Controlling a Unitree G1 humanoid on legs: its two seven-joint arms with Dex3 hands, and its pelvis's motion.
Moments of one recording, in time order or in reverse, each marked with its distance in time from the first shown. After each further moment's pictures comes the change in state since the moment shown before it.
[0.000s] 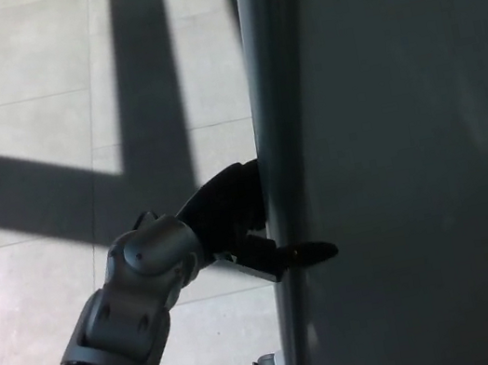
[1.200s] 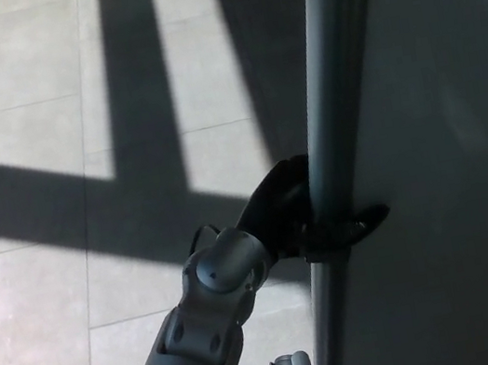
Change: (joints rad) left_arm 0.011 -0.207 0.057 0.172 0.074 -0.234 0.193; right_arm -0.033 0.003 0.032 -0.010 -0.010 -0.012 0.001
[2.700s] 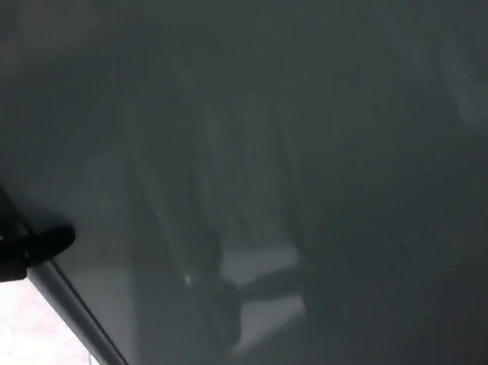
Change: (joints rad) left_arm -0.004 0.642 0.399 0.151 -0.163 0.110 -0.450; right_arm -0.052 -0.016 0.006 -0.003 -0.003 0.004 0.003
